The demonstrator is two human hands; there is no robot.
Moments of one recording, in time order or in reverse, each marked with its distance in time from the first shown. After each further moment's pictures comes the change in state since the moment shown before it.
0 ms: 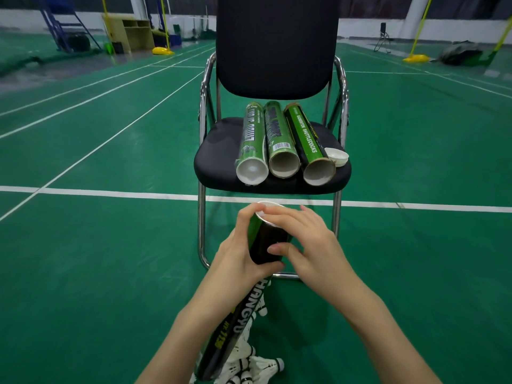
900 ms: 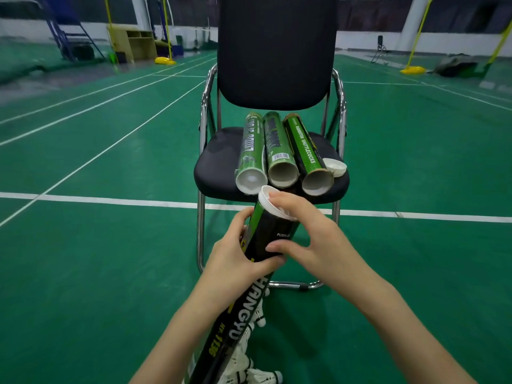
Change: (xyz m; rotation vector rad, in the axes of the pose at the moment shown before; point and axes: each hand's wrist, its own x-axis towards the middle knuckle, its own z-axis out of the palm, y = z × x) left_hand 0.010 0.004 -0.007 -0.120 0.015 -0.164; right_hand 0.021 -0.006 -0.025 0.138 -0.093 0.086
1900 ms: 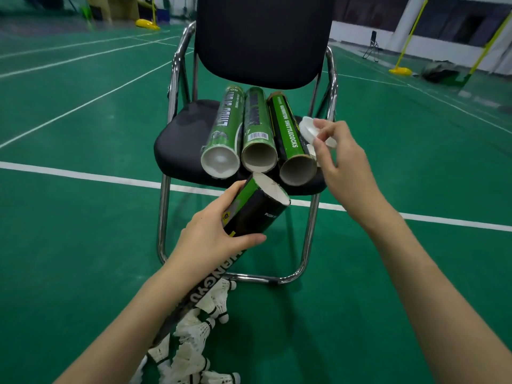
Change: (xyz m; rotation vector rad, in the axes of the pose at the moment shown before) left_hand 0.054 -0.031 0.031 0.116 -0.029 0.013; right_hand 0.066 0.084 -0.067 -0.236 0.285 0.101
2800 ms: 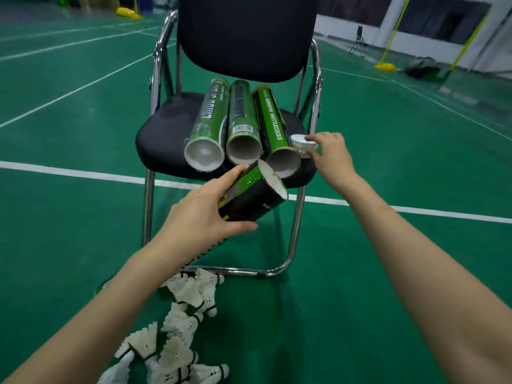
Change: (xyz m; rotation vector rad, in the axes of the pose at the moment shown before) left_hand 0.014 0.015 -0.004 0.199 -0.070 0.108; right_hand 0.045 0.100 0.015 -0.459 -0.109 0.160
